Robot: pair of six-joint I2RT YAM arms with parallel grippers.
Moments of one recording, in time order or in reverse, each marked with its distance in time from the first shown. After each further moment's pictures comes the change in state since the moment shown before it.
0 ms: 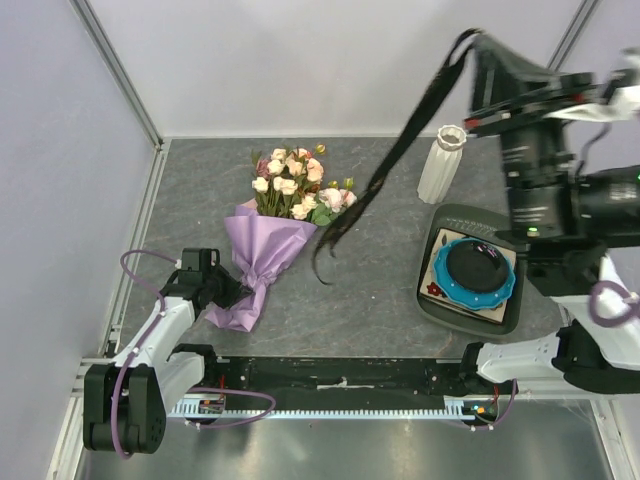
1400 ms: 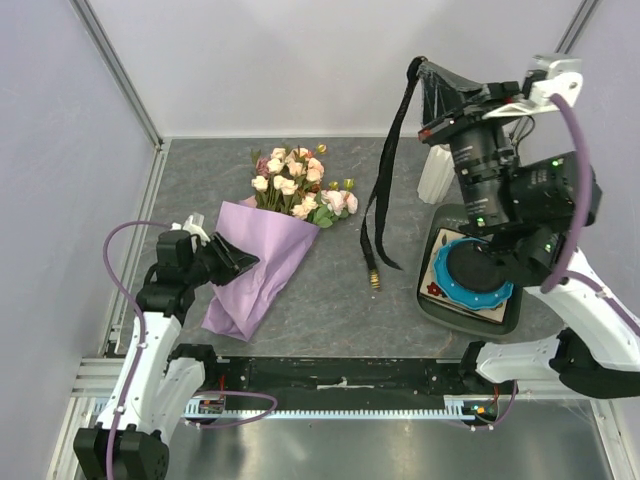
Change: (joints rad) left arm 0.001 -0.251 0.223 -0.103 0.246 0.167; right arm -0.105 0.002 -0.101 -0.098 -0.018 0.256
